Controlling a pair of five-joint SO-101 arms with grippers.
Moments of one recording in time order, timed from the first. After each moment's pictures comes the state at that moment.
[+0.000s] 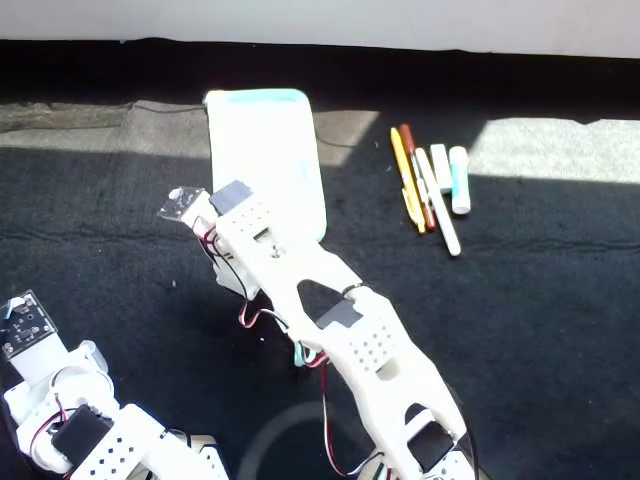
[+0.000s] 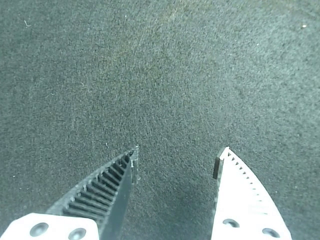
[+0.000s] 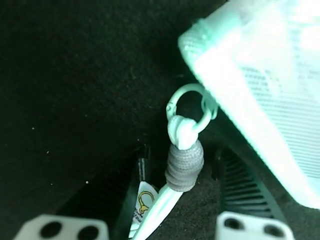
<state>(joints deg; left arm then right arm) -60.4 -103.1 96.3 63.8 -16.2 -43.8 47.8 -38.6 91.3 21.4</state>
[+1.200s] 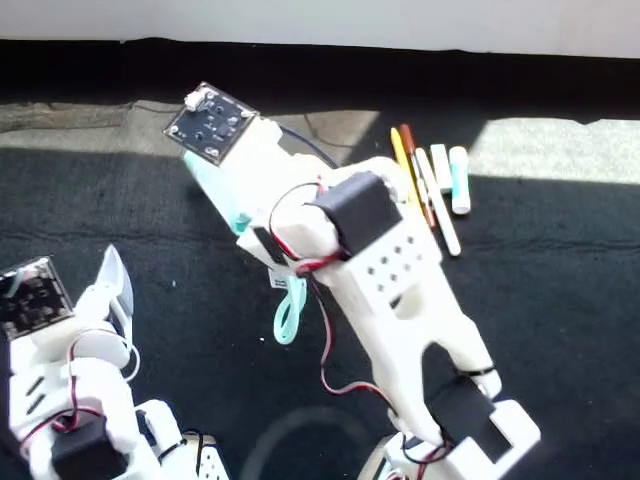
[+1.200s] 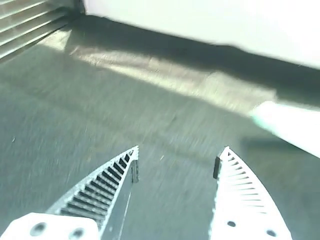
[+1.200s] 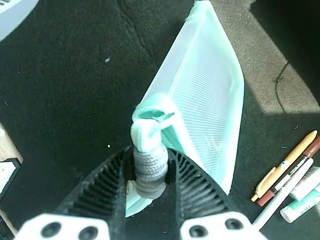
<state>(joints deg) -31.1 -92.4 60.1 67.4 0.1 -42.1 -6.9 -30.7 100.4 21.4</state>
